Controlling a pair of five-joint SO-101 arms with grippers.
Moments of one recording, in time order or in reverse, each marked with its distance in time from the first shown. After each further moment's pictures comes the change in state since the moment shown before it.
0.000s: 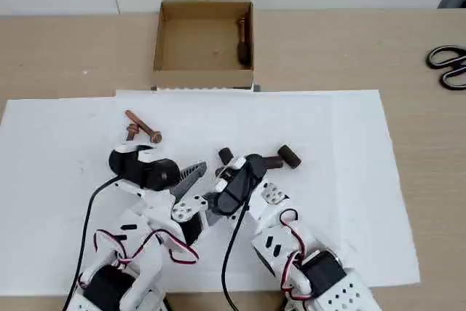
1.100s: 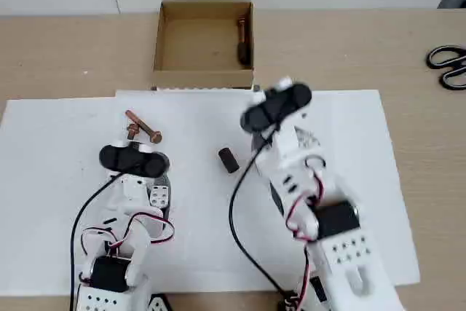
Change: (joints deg) left arm -23.0 0.0 13.1 -0.2 -24.9; right arm 16.9 36.7 -34.4 -0.7 -3.8
